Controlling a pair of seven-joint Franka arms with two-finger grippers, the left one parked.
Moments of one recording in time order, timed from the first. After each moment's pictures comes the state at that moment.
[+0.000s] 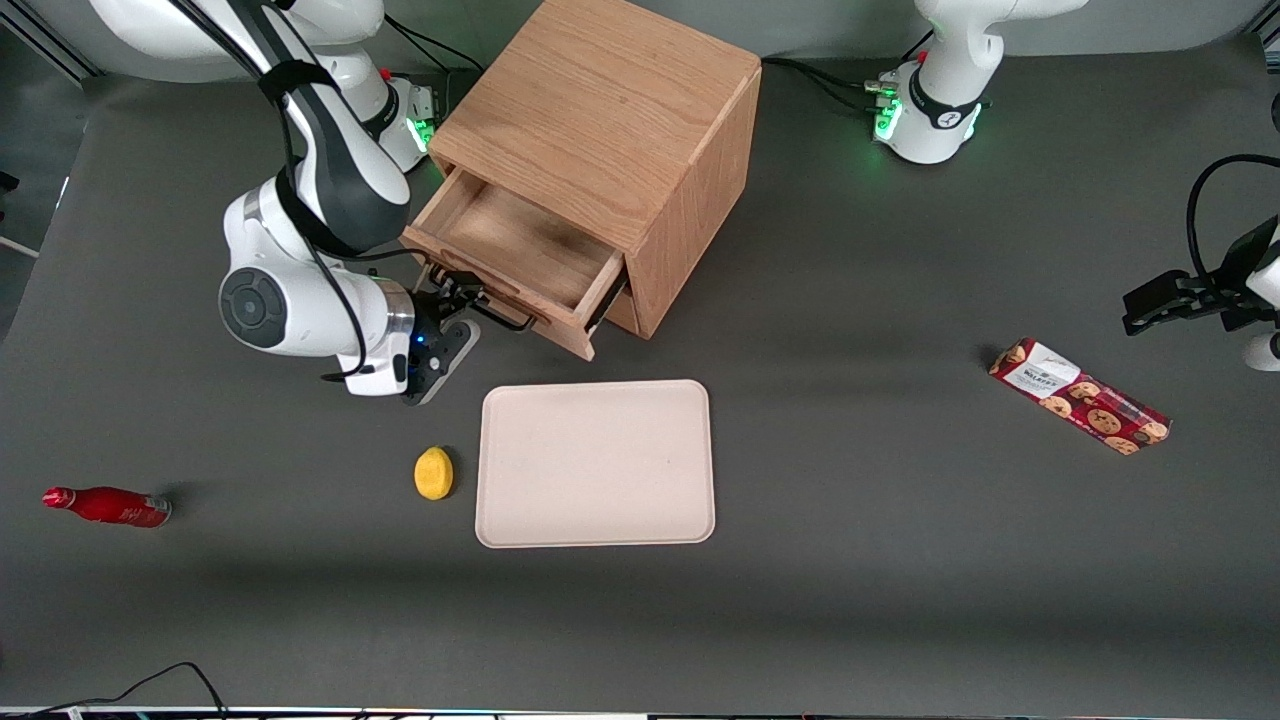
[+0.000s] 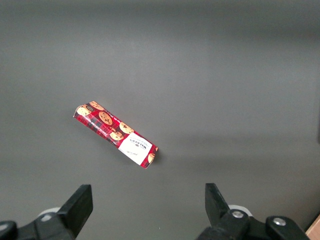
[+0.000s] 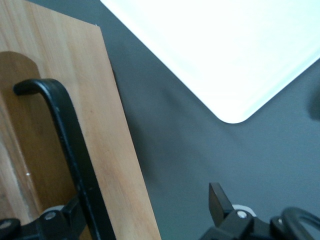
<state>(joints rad) -0.01 0.28 0.38 -1.84 0.24 1.85 -0.48</state>
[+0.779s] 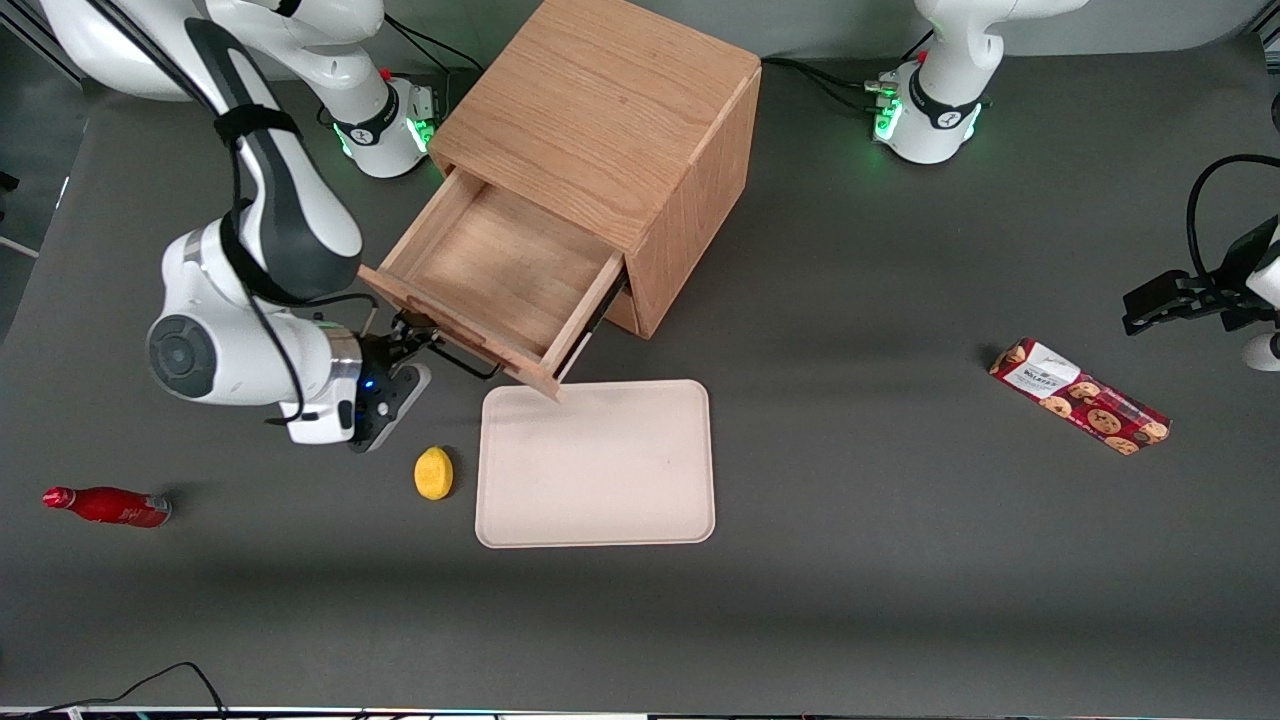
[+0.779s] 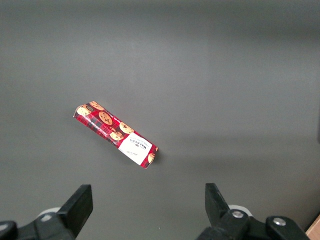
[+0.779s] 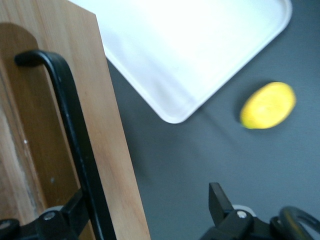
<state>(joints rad) -0.02 0.38 0.28 -1.65 0.15 1.79 -0.59</state>
